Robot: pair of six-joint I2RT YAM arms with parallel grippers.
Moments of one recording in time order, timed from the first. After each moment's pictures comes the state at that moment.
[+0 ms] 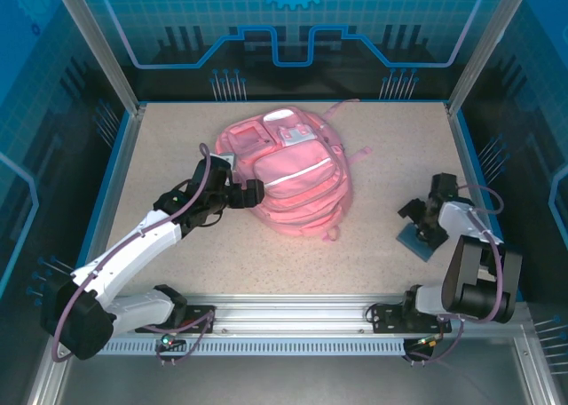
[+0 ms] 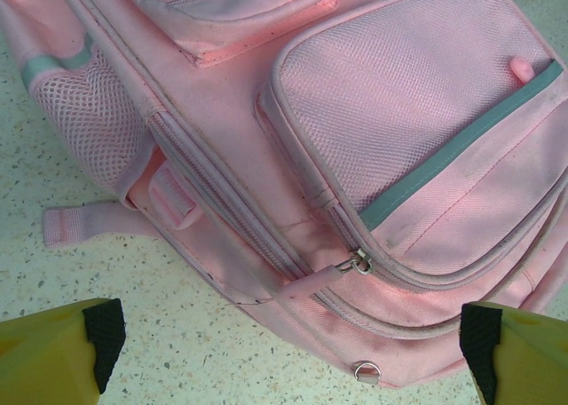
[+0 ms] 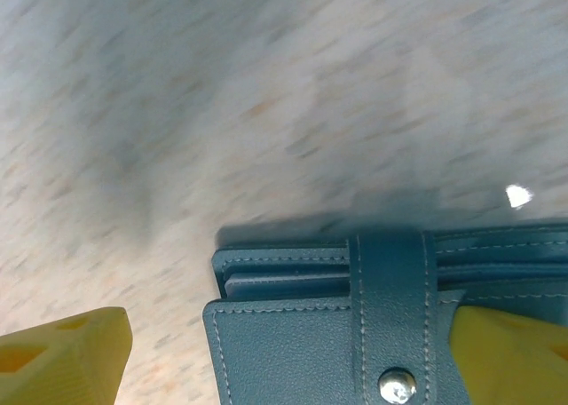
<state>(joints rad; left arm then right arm) -0.49 1.14 0.89 -0.50 -0.05 -0.51 -0.20 1.36 0.69 -0.63 -0.05 0.72</state>
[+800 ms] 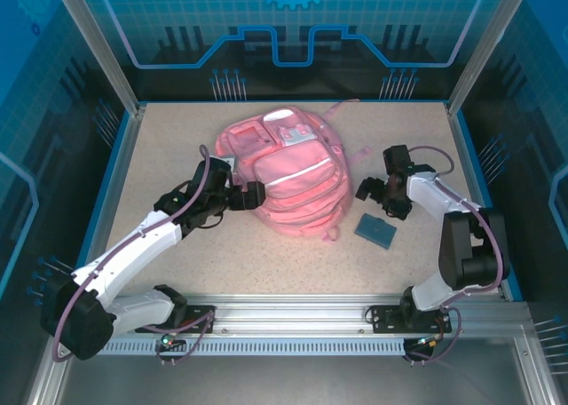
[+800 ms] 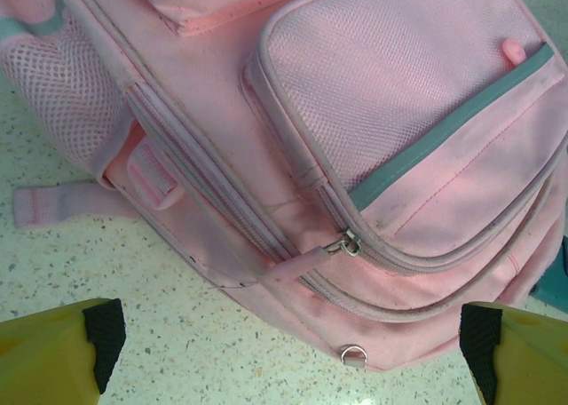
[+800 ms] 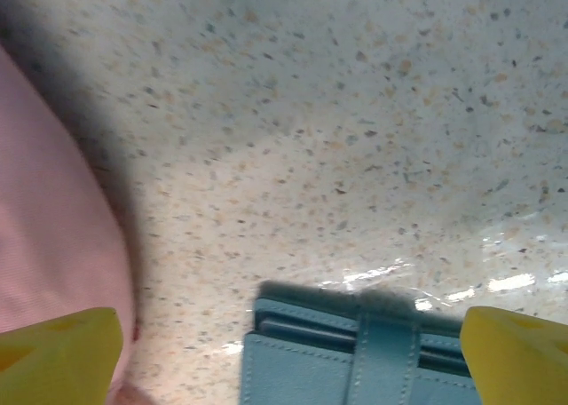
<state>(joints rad) -0.48 1.14 0.88 -0.50 0.00 -0.54 0.10 1.57 0.97 -0.71 -0.09 0.58</state>
